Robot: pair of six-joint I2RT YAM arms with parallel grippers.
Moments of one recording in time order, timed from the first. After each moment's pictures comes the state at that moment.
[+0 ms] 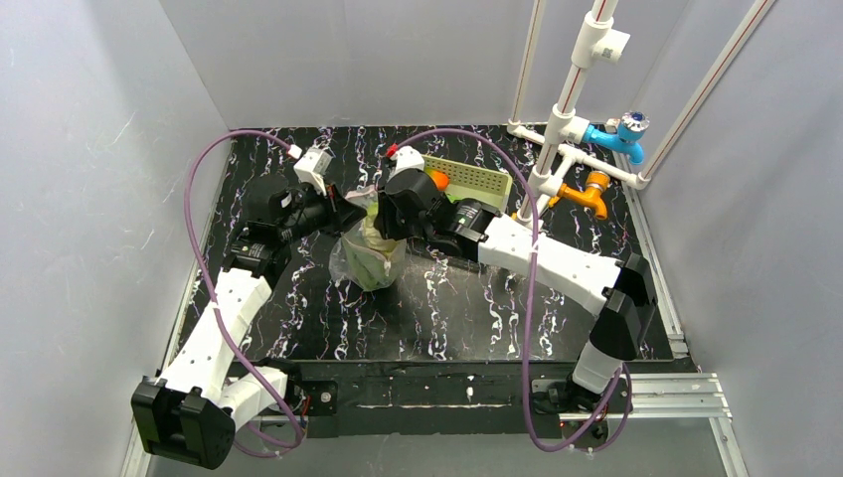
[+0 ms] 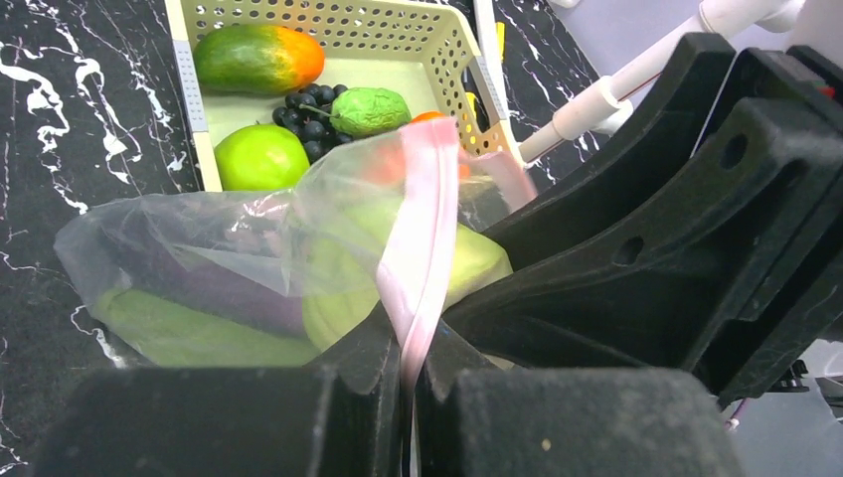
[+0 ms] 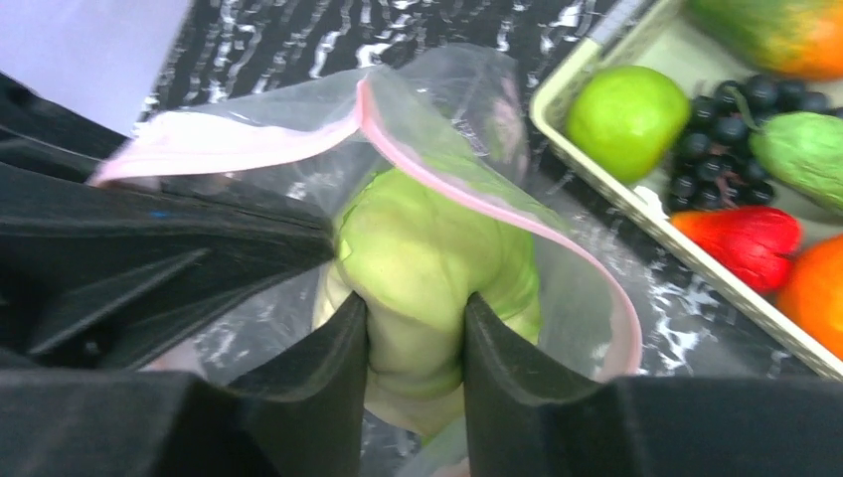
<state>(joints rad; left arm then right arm) -0.23 1.03 0.93 -0.24 0.55 -0.27 1.04 1.69 1.61 -0.48 0.28 0.55</state>
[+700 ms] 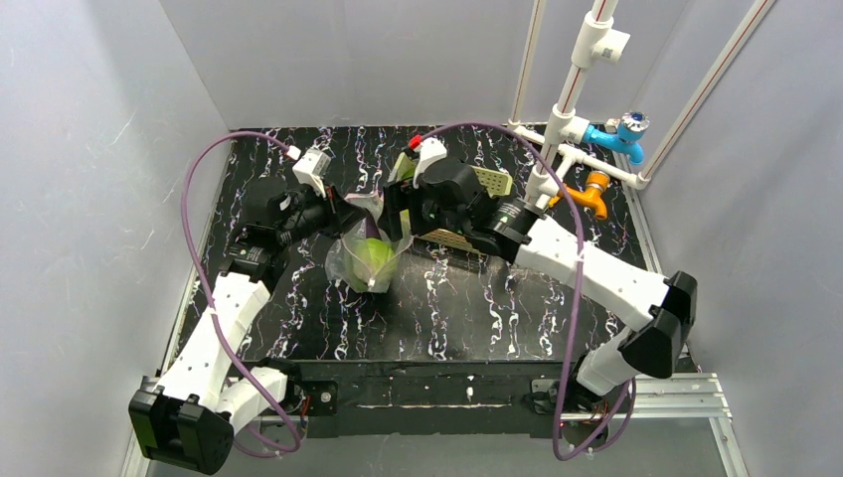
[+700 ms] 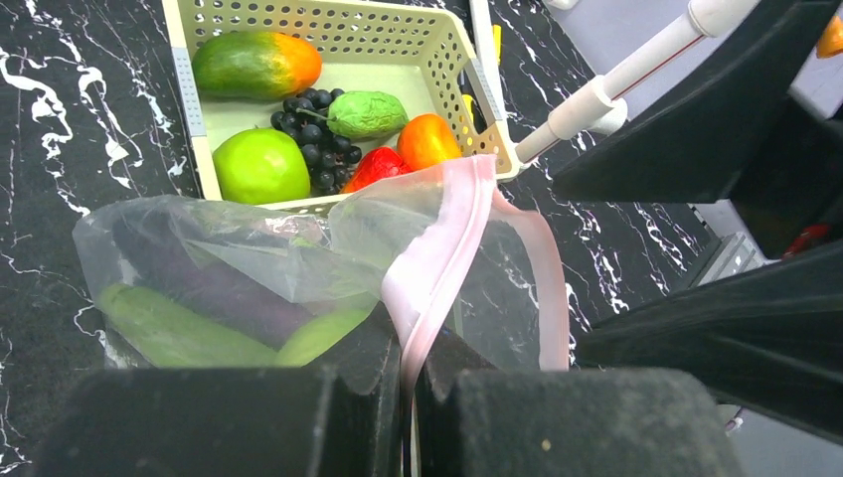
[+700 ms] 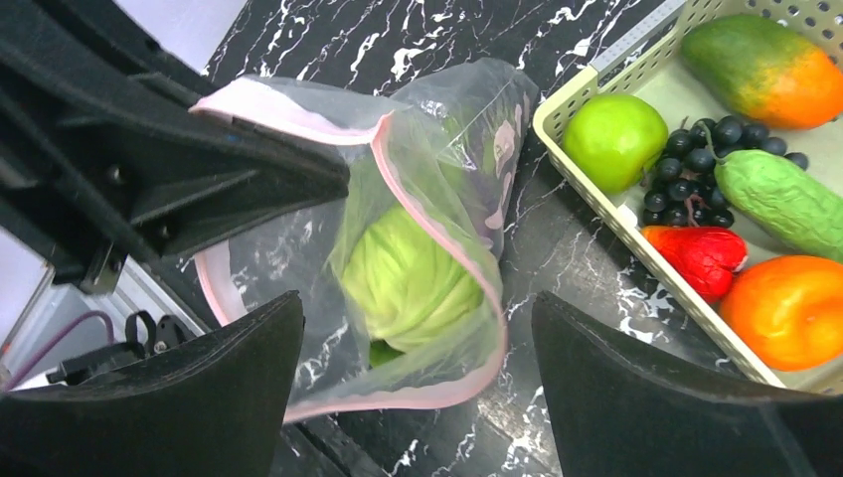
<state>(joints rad) -0.23 1.00 0.93 -0.25 0.54 -0.26 0.99 1.53 1.53 -0.47 0.13 0.44</state>
